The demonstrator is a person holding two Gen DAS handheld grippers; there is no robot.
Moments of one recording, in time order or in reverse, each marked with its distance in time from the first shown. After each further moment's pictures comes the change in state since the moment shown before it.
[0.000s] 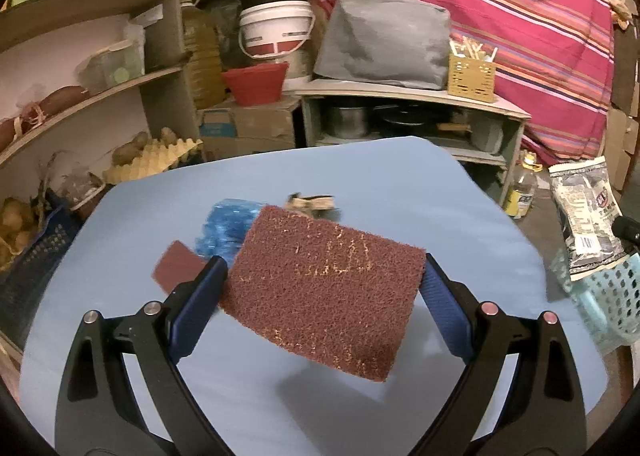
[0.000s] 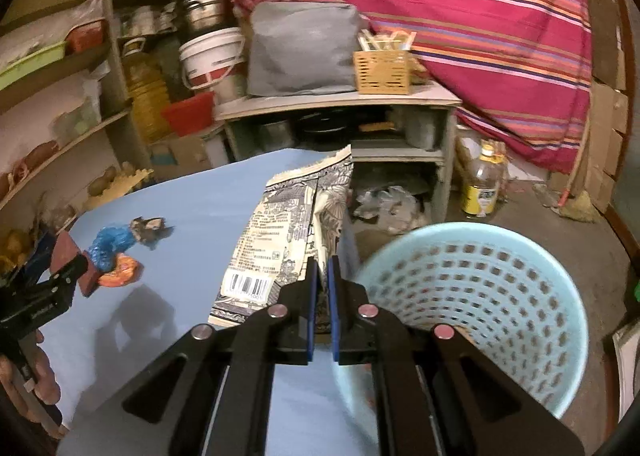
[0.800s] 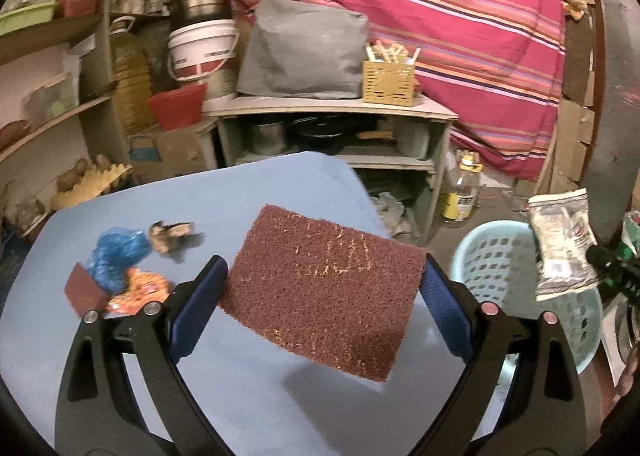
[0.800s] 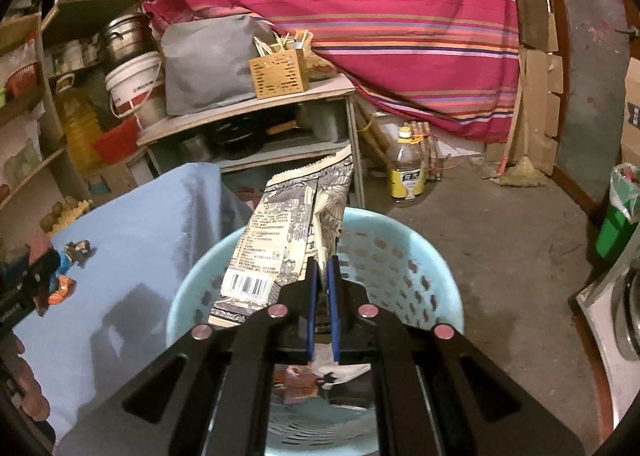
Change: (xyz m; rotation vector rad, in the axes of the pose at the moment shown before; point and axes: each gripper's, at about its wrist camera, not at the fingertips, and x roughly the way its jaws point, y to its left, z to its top) left arm -0.016 -0.137 0.014 0.068 -0.042 -0.160; right arm -0.028 -0.119 -0.016 0.134 -0.008 -0.183
